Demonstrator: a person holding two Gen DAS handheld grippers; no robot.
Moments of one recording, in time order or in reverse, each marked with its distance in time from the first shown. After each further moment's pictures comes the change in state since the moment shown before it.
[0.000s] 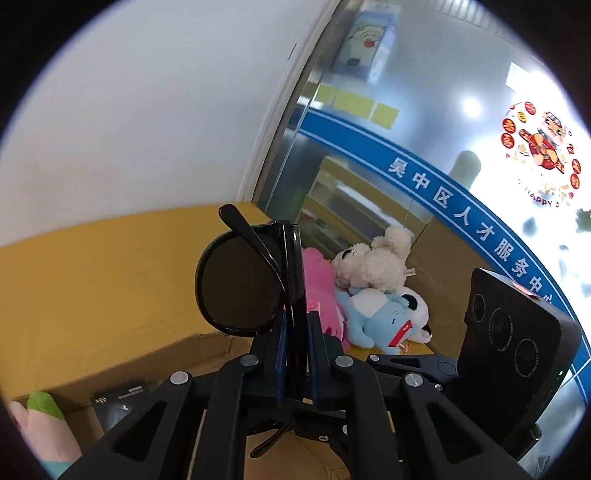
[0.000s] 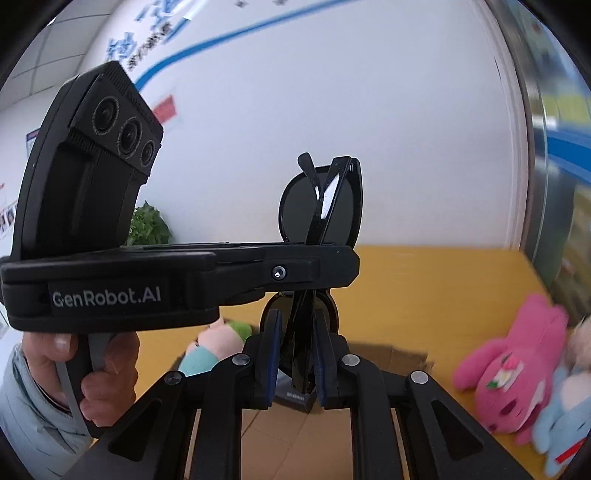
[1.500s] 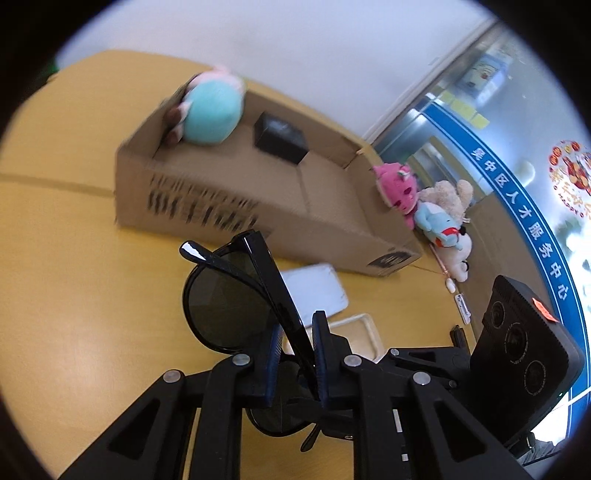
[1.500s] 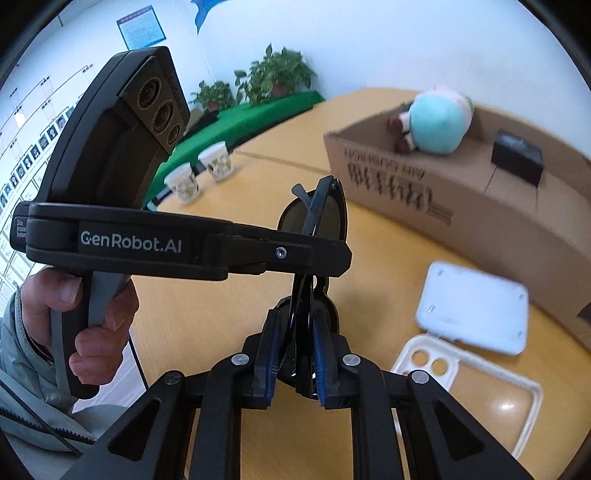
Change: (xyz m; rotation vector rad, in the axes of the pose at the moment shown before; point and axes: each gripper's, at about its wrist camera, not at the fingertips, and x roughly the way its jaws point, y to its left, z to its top) left arm -0.204 -0.008 -0.366 -0.442 -0.006 0.262; right arm -0.047 0.217 -0.312 -0.251 0.397 0.363
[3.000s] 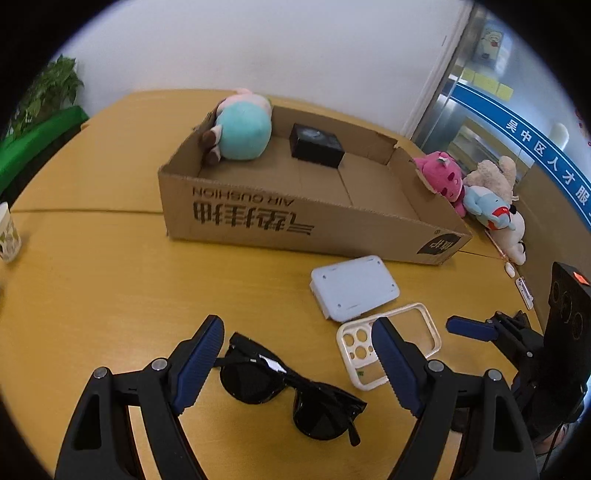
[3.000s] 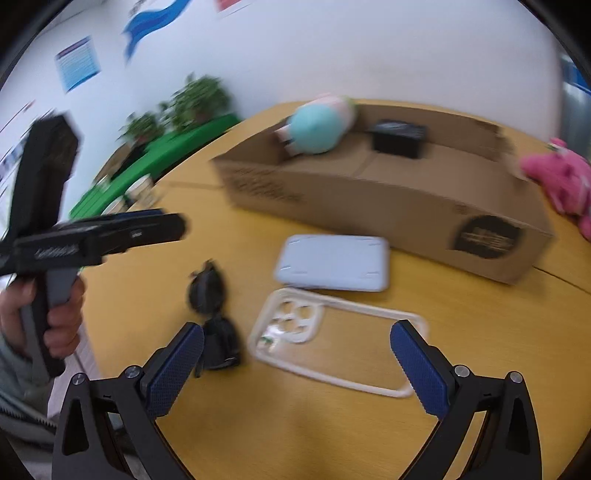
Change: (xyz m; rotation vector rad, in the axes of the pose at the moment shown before) left arm -0.008 -0.011 -0.038 0.069 -0.040 0.285; right arm -0.047 -0.053 -0.036 0.139 -0.034 -0.208
